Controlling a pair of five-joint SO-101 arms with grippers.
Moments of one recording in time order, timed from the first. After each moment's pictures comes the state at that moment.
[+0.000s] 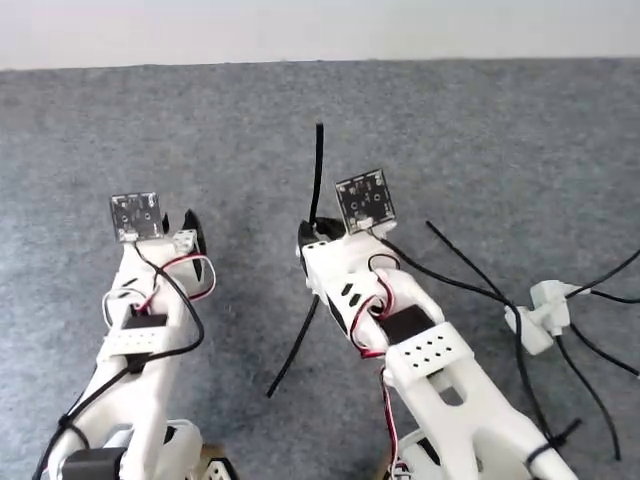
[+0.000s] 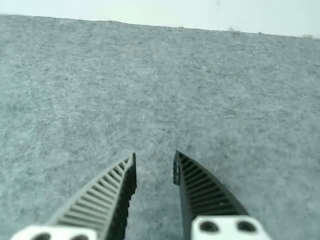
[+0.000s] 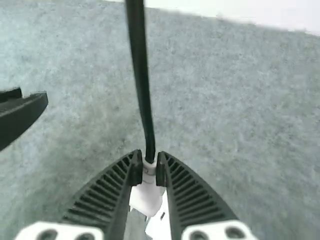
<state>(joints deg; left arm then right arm) -8.9 -24.0 75.4 -9.1 8.6 -28.6 -36.3 63.3 8.5 -6.5</state>
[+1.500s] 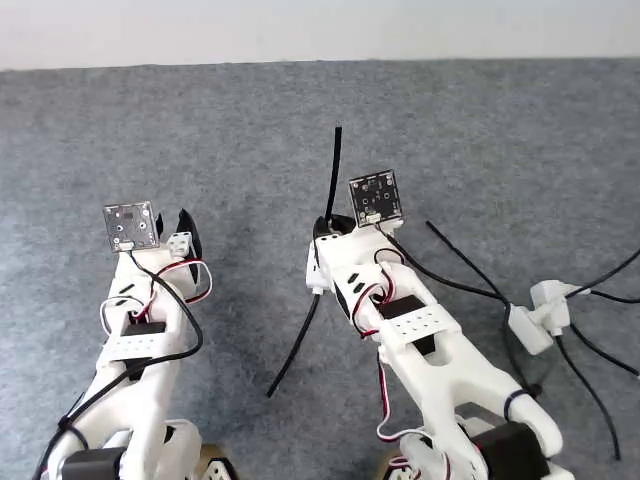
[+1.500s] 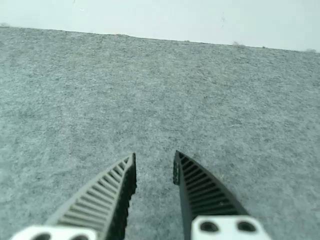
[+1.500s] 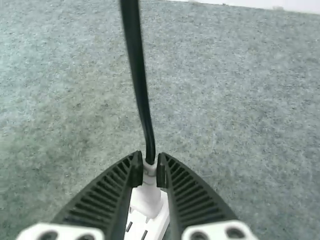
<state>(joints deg) -10.0 -24.0 77.4 -13.9 8.6 -23.6 -19.1 62.5 -5.5 -6.7</state>
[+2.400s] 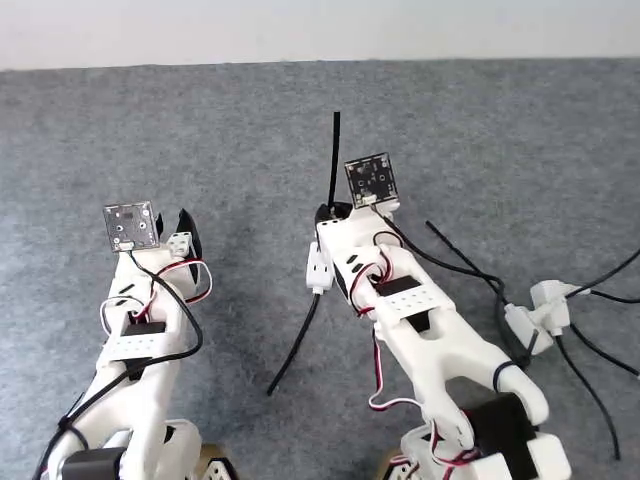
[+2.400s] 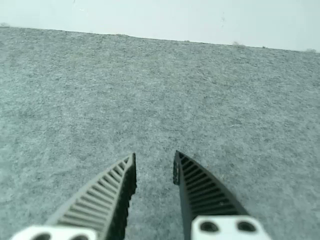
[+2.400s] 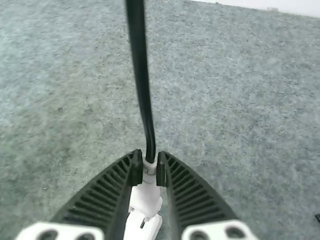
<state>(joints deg) -10.0 -24.0 77.4 -13.9 8.6 -21.9 -10.4 55.0 -5.5 -4.4</state>
